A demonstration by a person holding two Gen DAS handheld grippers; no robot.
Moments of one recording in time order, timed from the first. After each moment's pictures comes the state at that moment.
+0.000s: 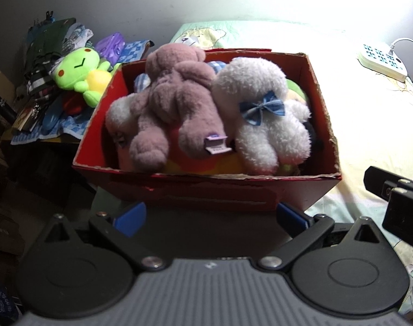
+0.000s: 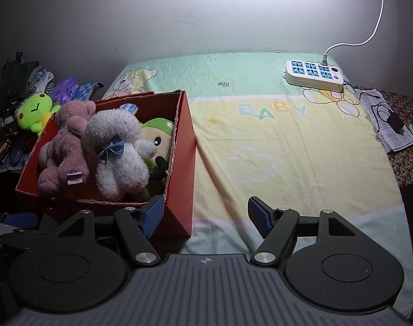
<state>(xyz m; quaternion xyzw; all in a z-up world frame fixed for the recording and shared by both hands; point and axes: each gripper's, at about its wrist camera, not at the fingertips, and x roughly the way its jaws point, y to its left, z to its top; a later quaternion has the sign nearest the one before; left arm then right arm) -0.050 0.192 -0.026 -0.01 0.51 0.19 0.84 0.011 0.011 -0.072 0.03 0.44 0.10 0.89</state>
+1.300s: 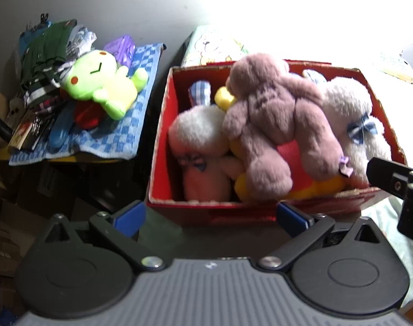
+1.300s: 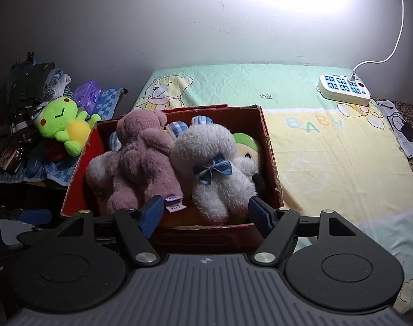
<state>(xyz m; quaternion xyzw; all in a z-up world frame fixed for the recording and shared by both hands) -0.053 0.315 -0.016 0.01 0.51 0.14 0.85 0.009 0.133 -0.047 0.03 0.42 0.08 0.90</state>
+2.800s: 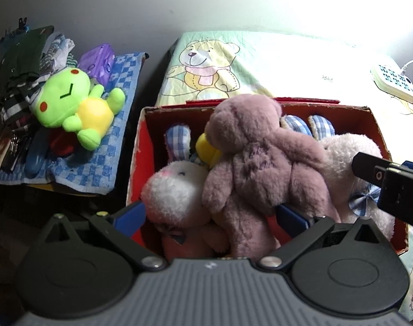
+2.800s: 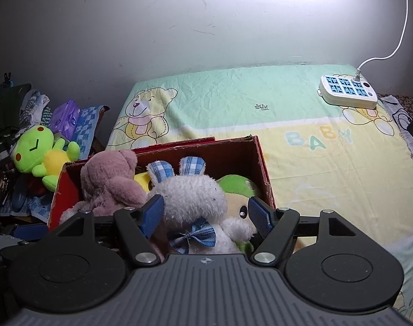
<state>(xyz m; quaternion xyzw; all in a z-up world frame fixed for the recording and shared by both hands) 0.032 0.326 -0.021 -0.02 0.52 0.12 0.84 0.090 0.124 -0.061 0.06 0.44 0.07 0.90</state>
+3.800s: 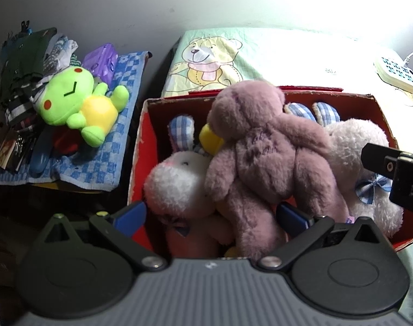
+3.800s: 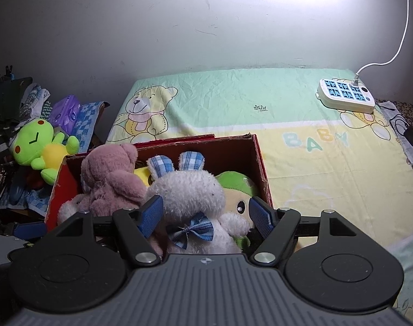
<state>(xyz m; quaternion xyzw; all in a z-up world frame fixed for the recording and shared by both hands) 0.021 0.321 -0.028 0.00 0.52 0.13 0.84 0.082 0.125 -0.059 0.04 0.43 0.06 0.90</state>
